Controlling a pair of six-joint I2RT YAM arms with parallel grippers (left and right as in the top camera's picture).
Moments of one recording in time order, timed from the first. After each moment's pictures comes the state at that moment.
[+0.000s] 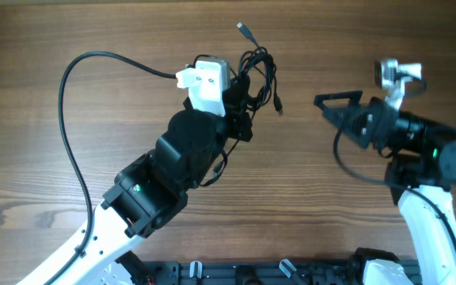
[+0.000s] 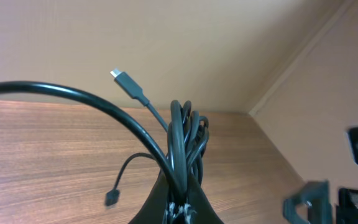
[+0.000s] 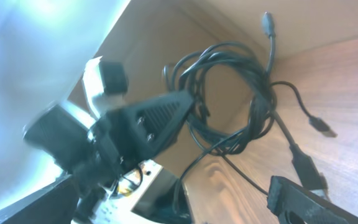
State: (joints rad) left arm -0.81 1.13 1.10 -0.17 -0.30 -0.48; right arm -0.16 1.15 0.67 1.05 -1.38 1.54
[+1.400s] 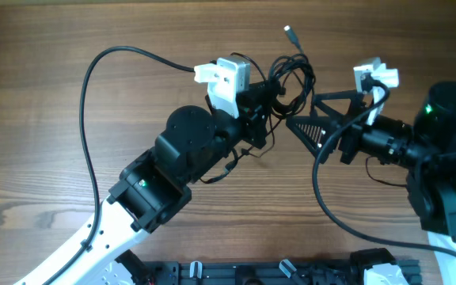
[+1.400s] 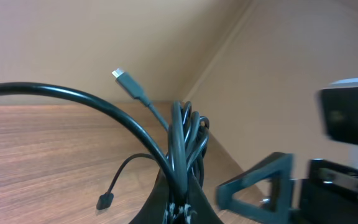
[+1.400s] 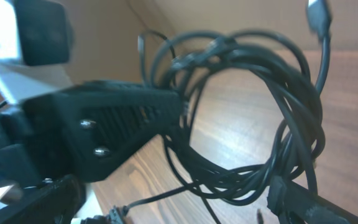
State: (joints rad) left arm -0.80 1.15 1.10 -0.04 0.00 -0.51; right arm 0.13 0.97 1.20 -0.65 -0.86 0.27
